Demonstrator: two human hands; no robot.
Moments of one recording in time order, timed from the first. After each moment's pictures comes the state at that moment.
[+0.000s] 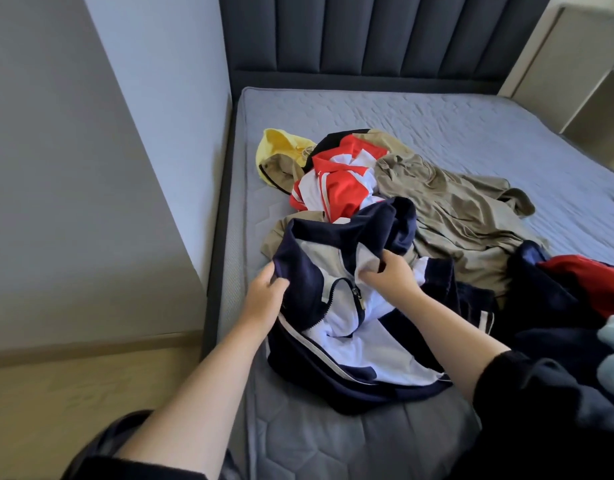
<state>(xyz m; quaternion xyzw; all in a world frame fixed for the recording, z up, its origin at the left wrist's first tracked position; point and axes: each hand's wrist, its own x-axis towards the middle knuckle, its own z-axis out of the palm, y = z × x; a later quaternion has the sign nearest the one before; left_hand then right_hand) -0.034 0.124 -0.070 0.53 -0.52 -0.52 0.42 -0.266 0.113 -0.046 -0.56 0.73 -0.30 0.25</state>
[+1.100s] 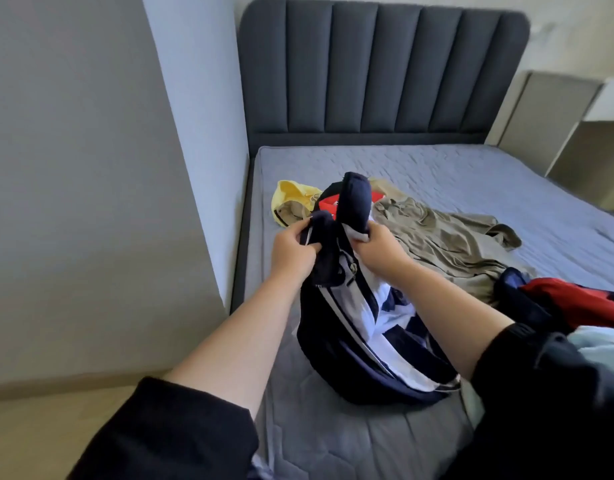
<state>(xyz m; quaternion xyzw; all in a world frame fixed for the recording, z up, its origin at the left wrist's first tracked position) -0.064 0.120 0.072 0.53 -0.56 -0.39 0.50 -0.217 0.138 0.091 -0.64 0.60 -0.41 0.26</state>
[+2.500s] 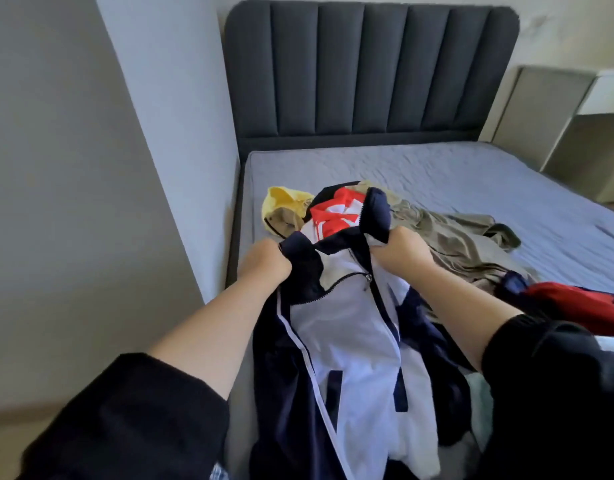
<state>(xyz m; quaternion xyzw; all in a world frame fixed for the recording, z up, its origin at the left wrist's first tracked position) -0.047 0.069 0.068 0.72 -0.64 -0.19 0.17 -0.276 0.100 0.081 -0.60 0.76 -0.23 0.07</state>
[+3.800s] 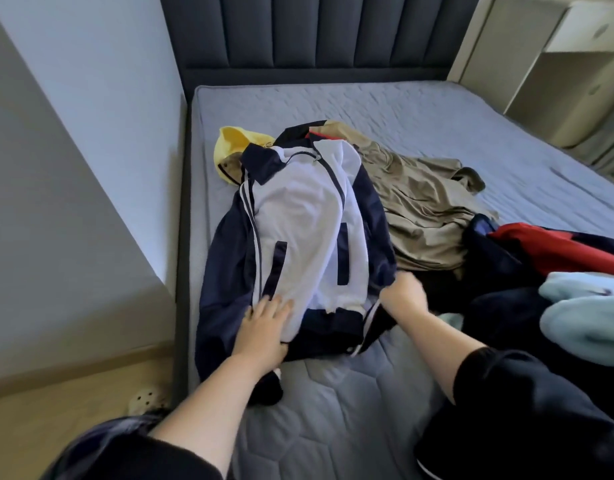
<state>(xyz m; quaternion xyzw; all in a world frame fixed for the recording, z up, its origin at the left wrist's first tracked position) -0.061 0.151 -0.139 0.52 -0.85 -0.10 -0.01 -0.317 0.167 -0.076 -0.37 0.87 -0.22 0.22</state>
